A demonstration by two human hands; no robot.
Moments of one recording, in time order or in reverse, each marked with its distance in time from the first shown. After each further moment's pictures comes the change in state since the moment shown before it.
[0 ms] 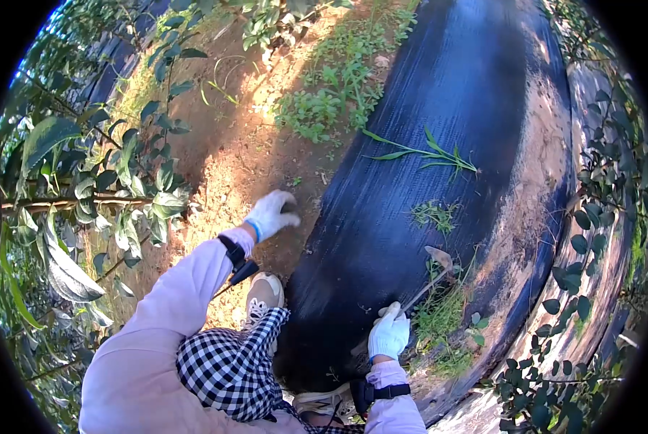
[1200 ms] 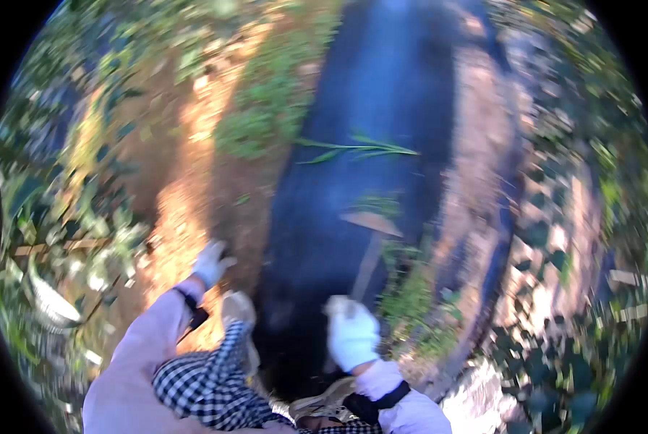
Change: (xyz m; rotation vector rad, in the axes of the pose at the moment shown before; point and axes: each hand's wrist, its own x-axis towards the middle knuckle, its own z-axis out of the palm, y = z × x) left_hand -0.071 -0.052 0.027 0.177 0.084 -0.012; right_hand -0.038 -0.067 -0.049 -0.019 -0.246 -0.227
